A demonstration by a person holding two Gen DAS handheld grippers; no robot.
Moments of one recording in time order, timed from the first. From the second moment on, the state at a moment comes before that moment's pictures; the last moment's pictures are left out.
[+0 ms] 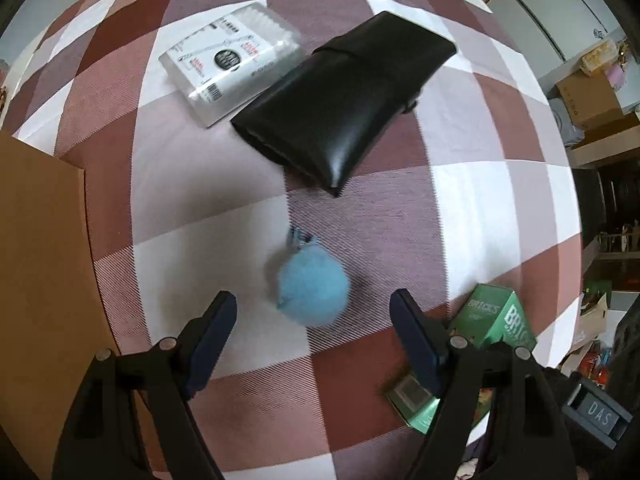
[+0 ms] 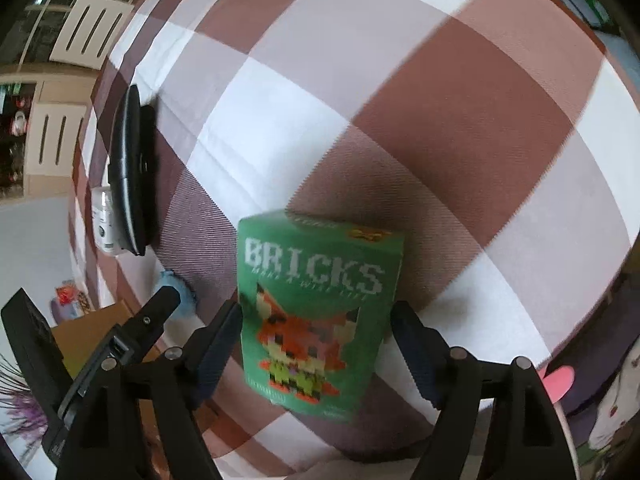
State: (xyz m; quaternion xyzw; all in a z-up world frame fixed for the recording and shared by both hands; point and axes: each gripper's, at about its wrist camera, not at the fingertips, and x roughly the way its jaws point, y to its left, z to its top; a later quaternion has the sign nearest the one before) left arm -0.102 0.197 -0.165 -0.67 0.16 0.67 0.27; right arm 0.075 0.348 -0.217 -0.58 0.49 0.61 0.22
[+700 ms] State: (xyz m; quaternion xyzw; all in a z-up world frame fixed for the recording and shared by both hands) left arm -0.115 0.180 -0.179 -0.64 0.22 0.69 0.26; right arm 0.007 0.293 -0.232 -0.68 0.27 0.66 0.16
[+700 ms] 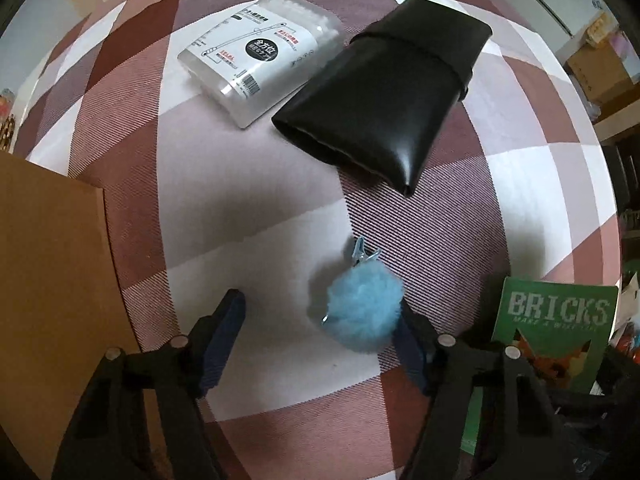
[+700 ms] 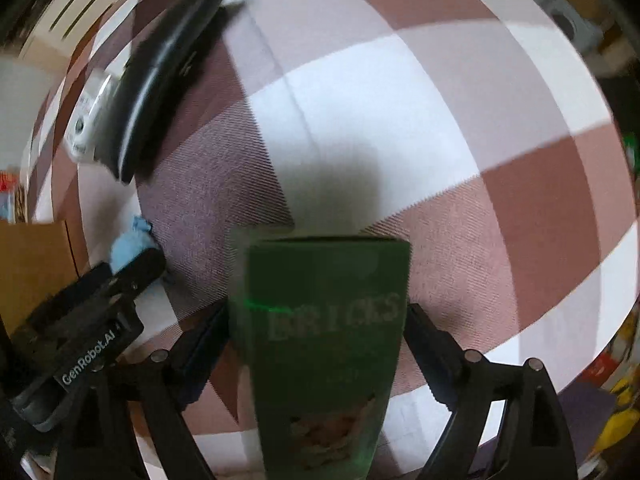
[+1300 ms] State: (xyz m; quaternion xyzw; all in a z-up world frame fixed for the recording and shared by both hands) left arm -0.117 0.160 -0.161 -0.66 0.18 0.68 0.28; right arm 0.040 0.325 -0.196 -0.64 0.30 0.70 0.10
